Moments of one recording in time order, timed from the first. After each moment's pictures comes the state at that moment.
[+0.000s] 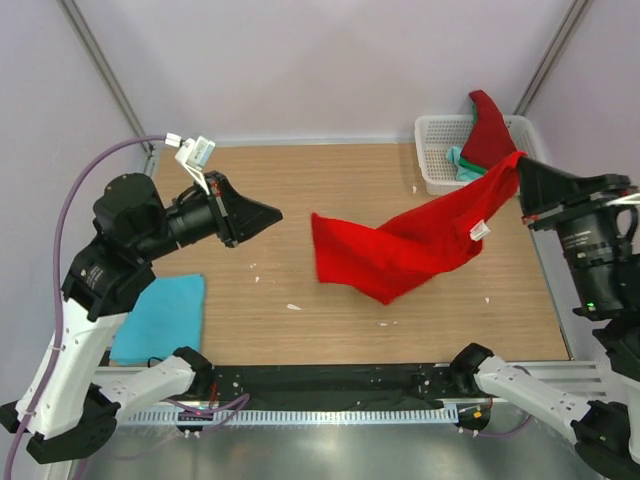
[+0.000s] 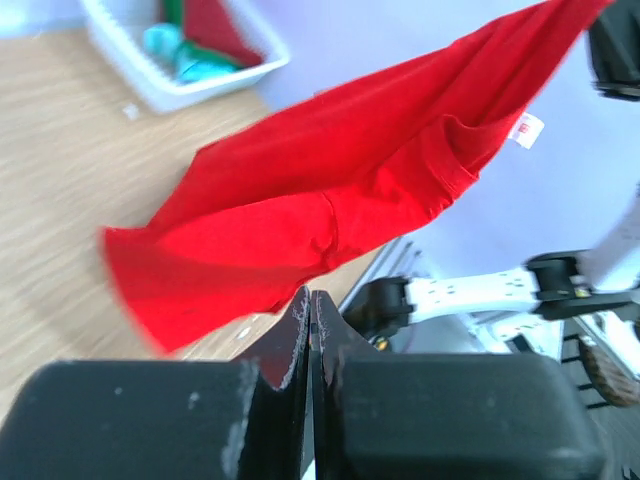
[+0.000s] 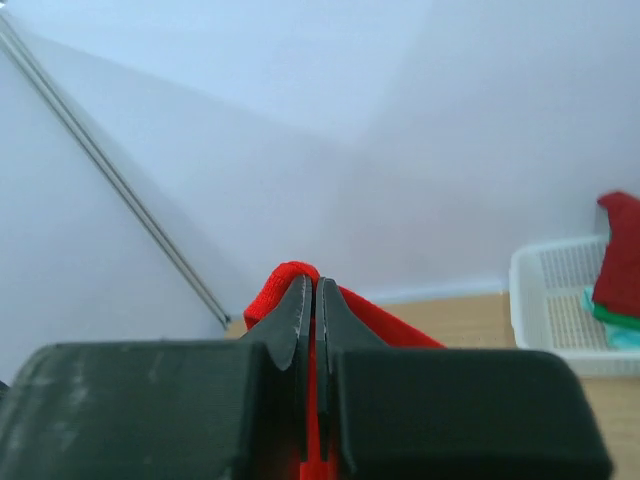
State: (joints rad) left arm -0.59 0.96 1.51 -0.68 0.40 -0.52; right arm 0.68 0.74 1.59 -0.56 0.49 0.31
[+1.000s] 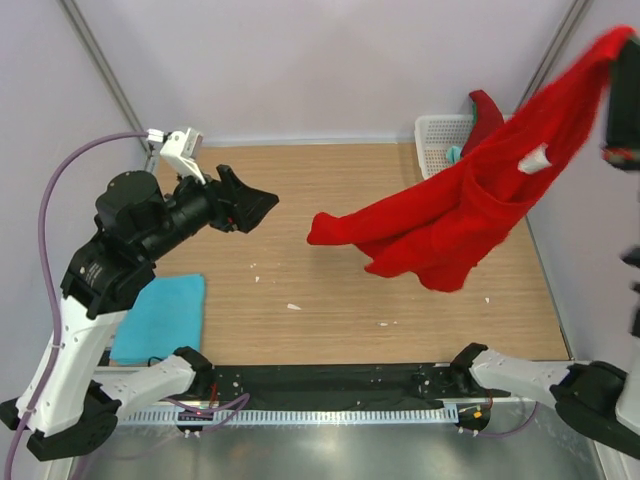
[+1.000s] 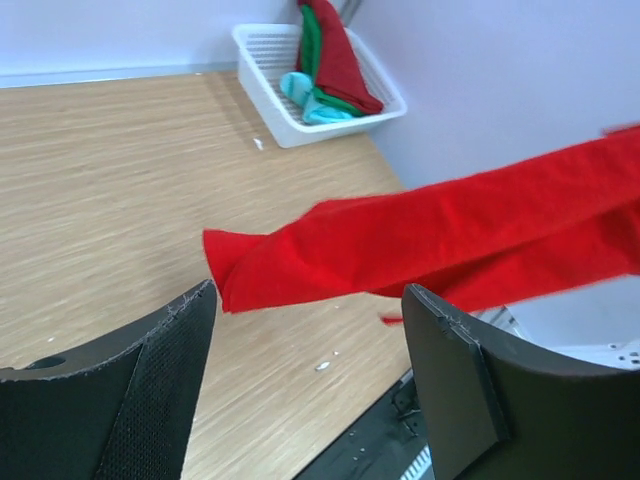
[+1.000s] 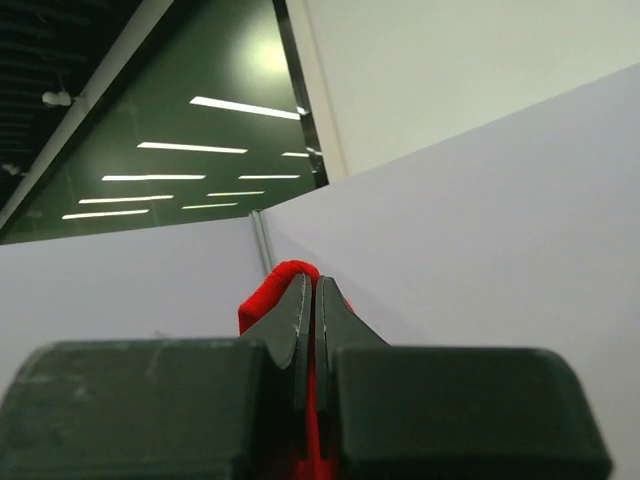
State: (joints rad) left arm -0.60 0.99 1.58 -0.71 0.13 -0.46; right arm 0.68 1.04 2.12 -0.22 0.18 0.18
